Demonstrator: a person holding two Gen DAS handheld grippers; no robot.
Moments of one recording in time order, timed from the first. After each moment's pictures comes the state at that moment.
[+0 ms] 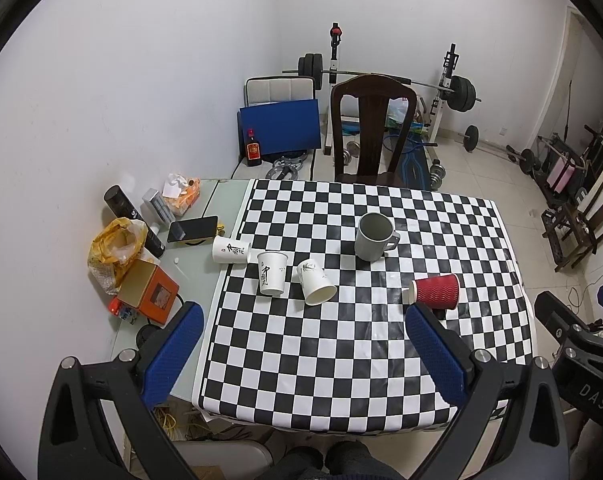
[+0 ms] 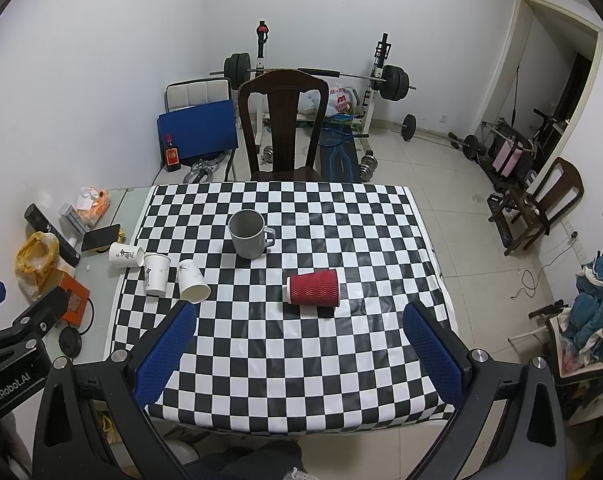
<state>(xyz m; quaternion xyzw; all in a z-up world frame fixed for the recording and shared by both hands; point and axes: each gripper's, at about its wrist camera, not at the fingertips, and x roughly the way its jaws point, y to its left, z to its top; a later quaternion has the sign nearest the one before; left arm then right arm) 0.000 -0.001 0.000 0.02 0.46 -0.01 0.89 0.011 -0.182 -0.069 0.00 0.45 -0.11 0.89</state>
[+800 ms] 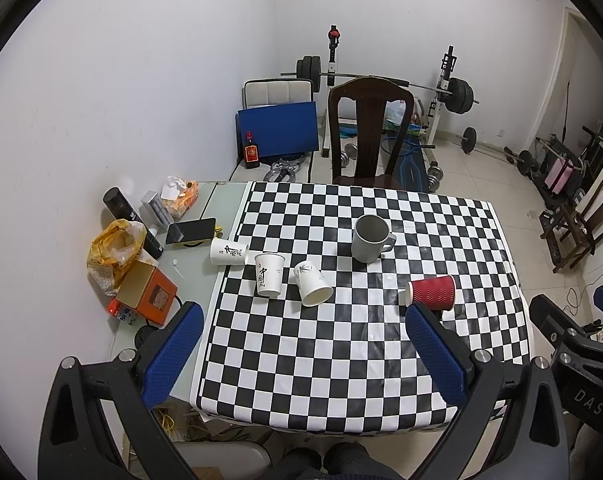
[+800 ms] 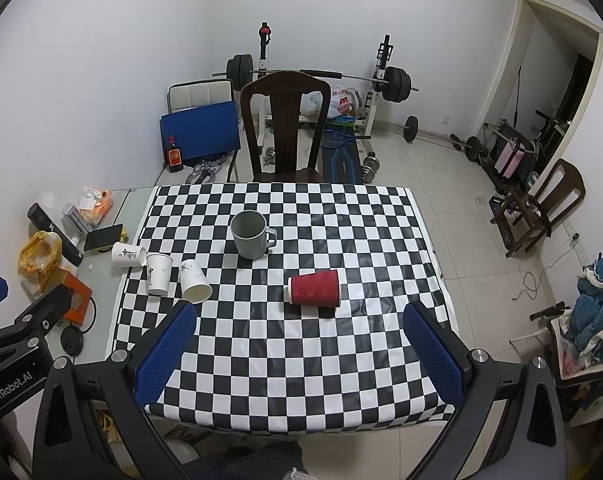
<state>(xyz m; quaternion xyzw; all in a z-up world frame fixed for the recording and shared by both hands) 0.001 -0.001 -0.001 0.02 0.46 -0.01 0.89 0.005 -0.186 -0.071 0.00 0.45 -0.11 0.88</state>
